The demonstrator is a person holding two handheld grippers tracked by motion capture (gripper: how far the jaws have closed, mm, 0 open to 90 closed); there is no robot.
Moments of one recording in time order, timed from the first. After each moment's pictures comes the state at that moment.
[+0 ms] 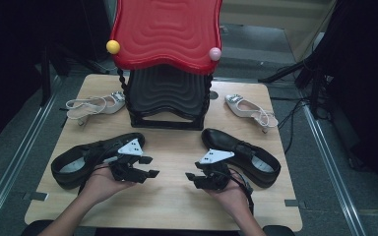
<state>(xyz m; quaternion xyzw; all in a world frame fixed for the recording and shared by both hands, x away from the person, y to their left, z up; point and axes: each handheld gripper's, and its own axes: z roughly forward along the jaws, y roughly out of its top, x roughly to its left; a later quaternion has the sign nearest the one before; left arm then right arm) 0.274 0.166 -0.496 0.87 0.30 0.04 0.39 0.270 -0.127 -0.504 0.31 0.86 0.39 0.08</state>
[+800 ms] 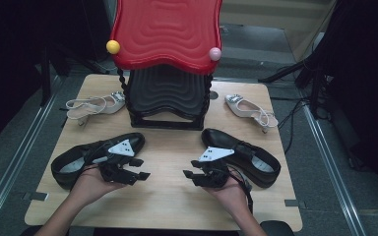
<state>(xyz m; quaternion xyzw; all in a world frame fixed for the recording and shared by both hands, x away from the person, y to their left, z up) 0.264 0.191 -0.483 0.87 0.31 0.02 0.37 0.274 -0.123 -0.497 0.29 0.86 0.42 0.07</state>
